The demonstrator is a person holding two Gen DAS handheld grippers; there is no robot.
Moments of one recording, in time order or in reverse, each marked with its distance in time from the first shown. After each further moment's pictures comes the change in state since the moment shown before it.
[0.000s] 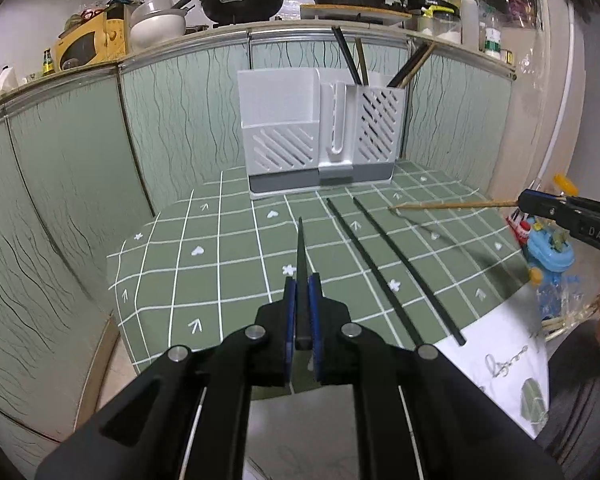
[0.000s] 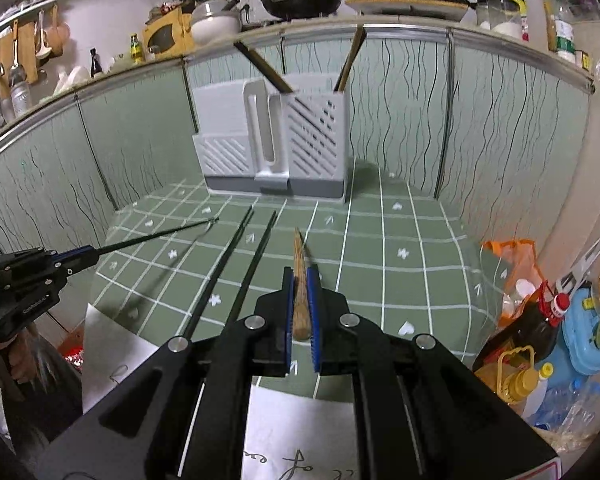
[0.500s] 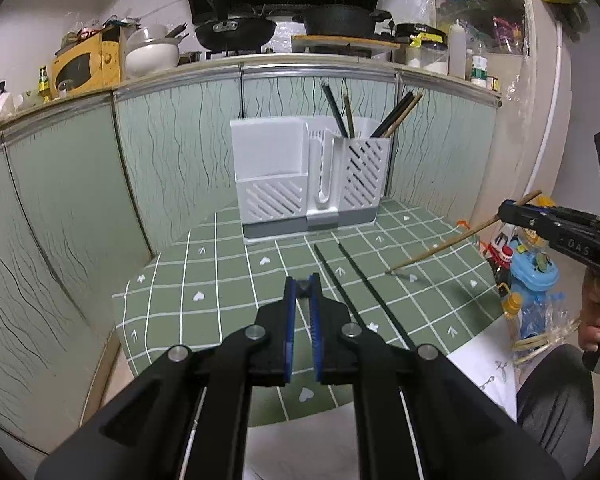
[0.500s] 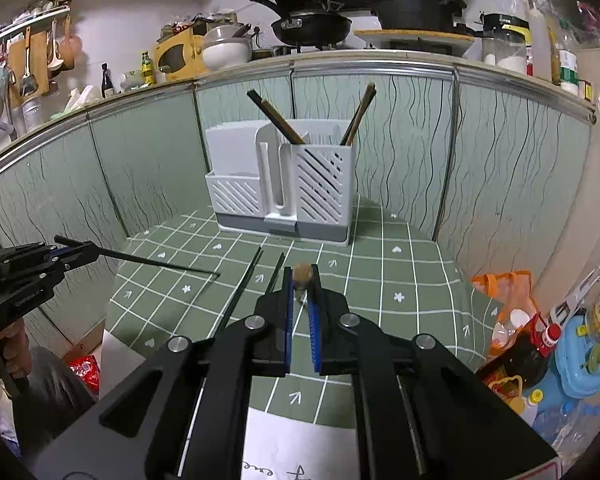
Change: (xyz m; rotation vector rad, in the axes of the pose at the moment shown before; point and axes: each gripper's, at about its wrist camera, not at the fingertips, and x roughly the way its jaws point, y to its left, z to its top) left arm -0.032 -0.001 0.037 0.008 -0.079 -0.042; right arm -0.023 0.006 0.035 -0.025 -0.068 0.013
